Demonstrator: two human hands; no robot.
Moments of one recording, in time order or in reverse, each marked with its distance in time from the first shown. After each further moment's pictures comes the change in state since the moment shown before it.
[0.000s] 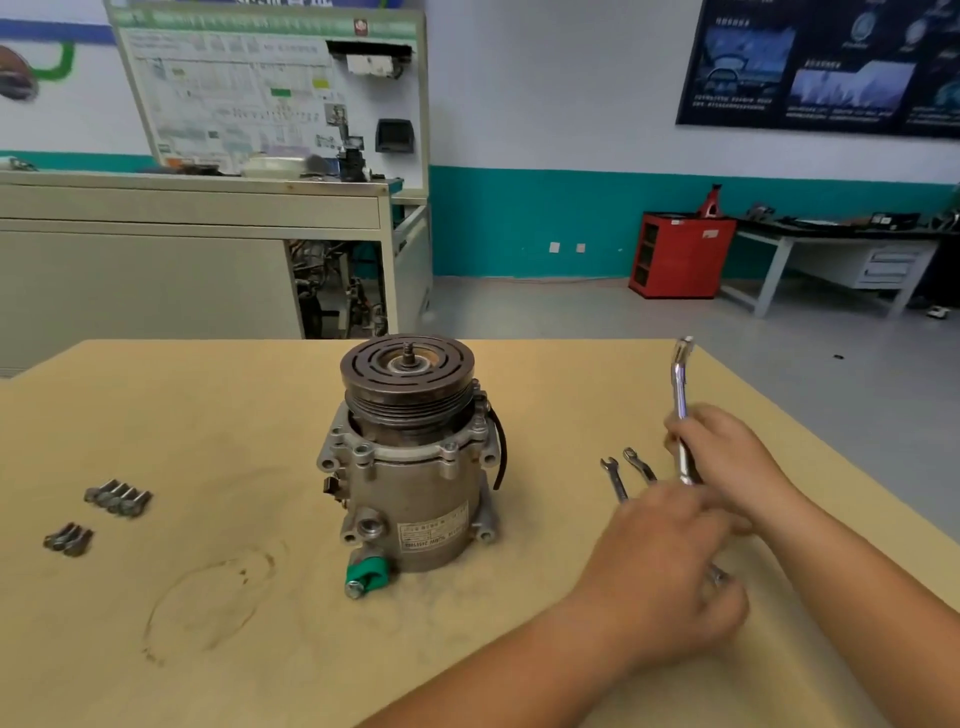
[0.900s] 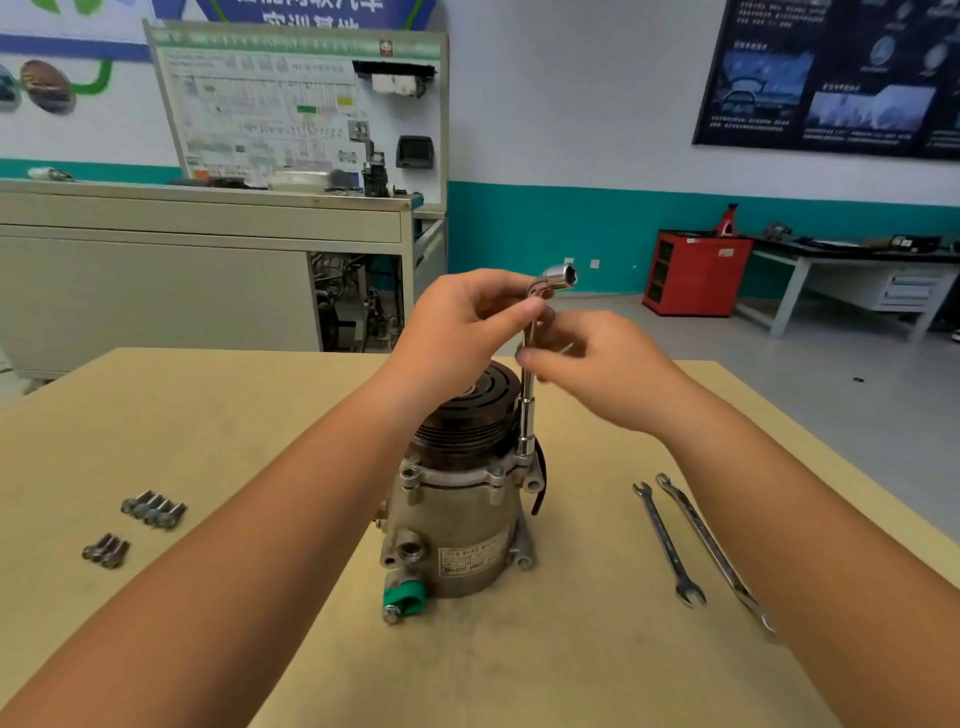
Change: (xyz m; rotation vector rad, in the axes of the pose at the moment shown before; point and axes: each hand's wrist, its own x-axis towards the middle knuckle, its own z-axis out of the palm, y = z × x) left_hand 0.022 -0.071 -0.196 -0.229 0.432 -0.172; right_hand -0.006 -0.154 0.067 -0.243 -0.275 -0.581
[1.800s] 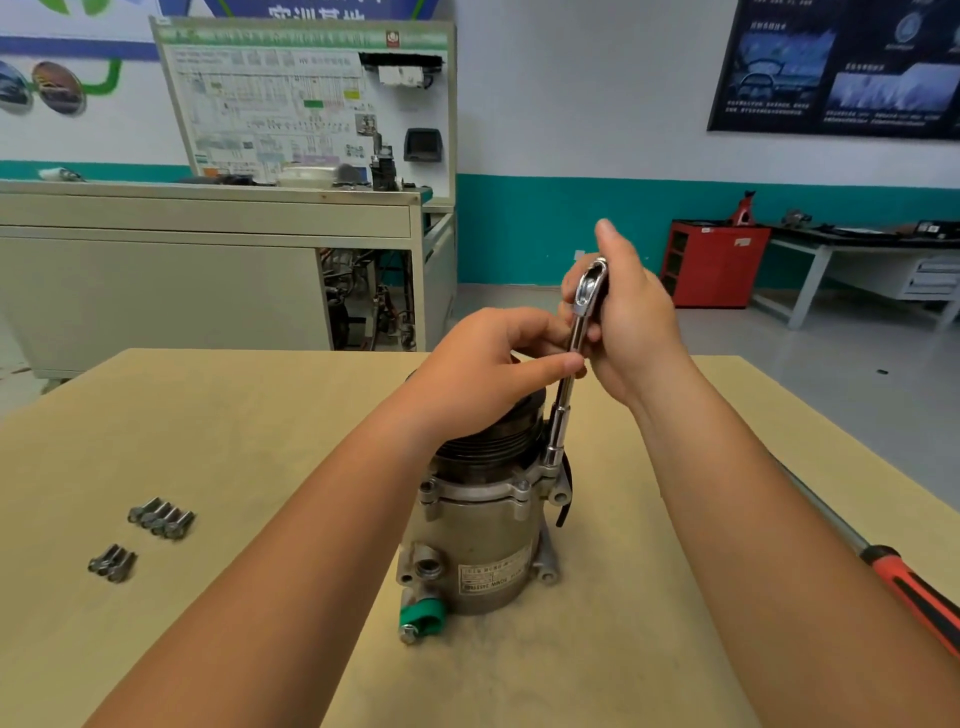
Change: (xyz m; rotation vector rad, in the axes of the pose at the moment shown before) left_hand -0.009 -0.011 -0.001 0.125 -0.250 -0.052; right_hand 0.042 0.001 0.019 0.980 0.300 0.142
